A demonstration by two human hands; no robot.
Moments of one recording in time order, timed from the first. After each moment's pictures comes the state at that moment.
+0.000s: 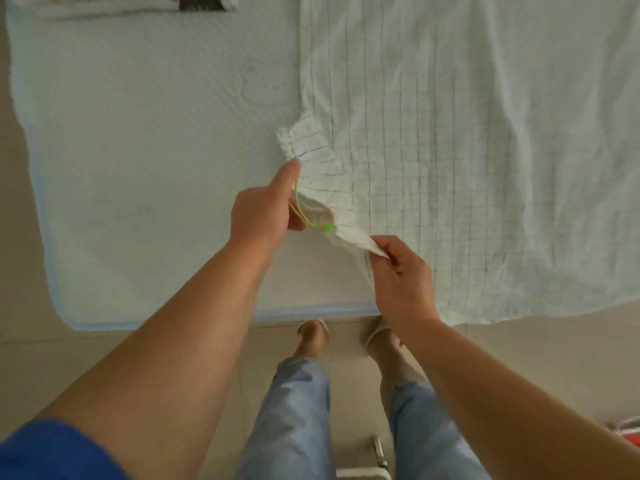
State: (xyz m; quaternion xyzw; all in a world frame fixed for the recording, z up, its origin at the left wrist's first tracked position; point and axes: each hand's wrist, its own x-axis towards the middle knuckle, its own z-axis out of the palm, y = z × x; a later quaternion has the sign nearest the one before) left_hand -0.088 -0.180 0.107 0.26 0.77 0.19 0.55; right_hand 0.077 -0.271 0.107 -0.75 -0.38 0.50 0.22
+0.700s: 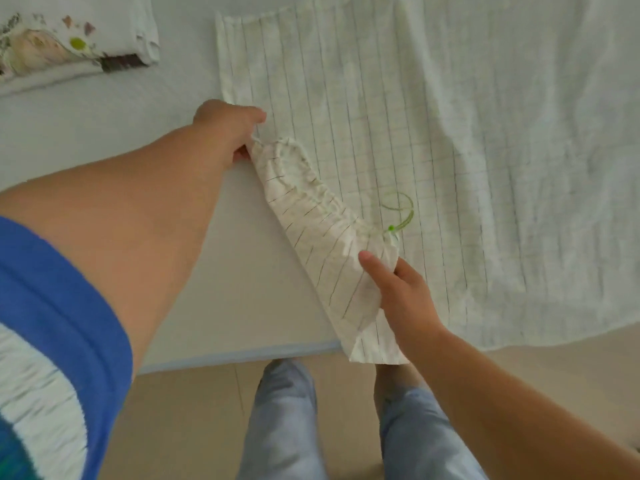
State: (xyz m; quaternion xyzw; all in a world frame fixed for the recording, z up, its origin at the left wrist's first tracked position) left_hand -0.015 -0.015 0.068 0.30 0.83 0.10 0.46; right_hand 0.167 -0.240 0.089 -0.70 -0.13 0.65 0.26
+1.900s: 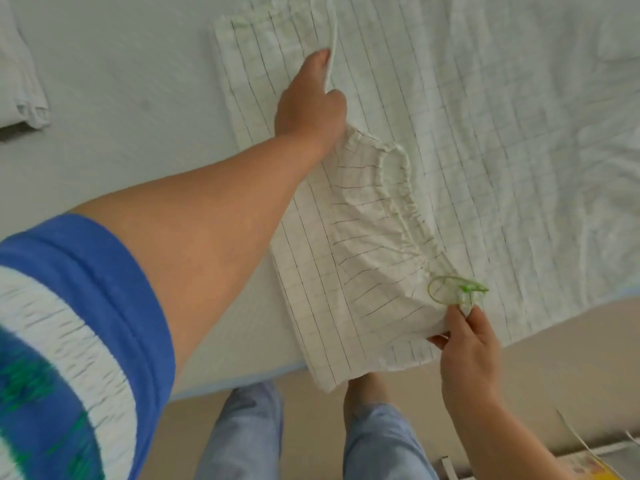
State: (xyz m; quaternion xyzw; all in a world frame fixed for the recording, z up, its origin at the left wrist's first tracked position) left_hand 0.229 -0.013 0.048 0.62 0.67 0.14 0.39; right_hand 0.326 -0.313 0.059 -0.82 0.02 0.45 0.36
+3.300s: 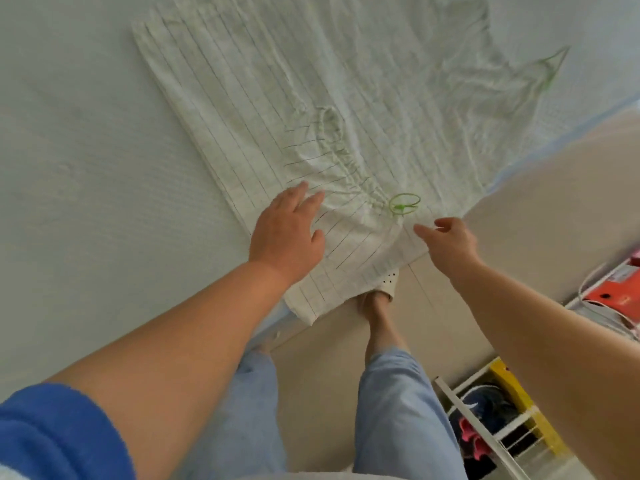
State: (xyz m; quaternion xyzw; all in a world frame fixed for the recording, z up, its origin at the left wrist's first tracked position) left_hand 0.165 -0.204 0.096 0.84 0.42 -0.09 0.33; right_hand 0.370 -0.333 0.087 -0.91 -0.02 0.38 0.18
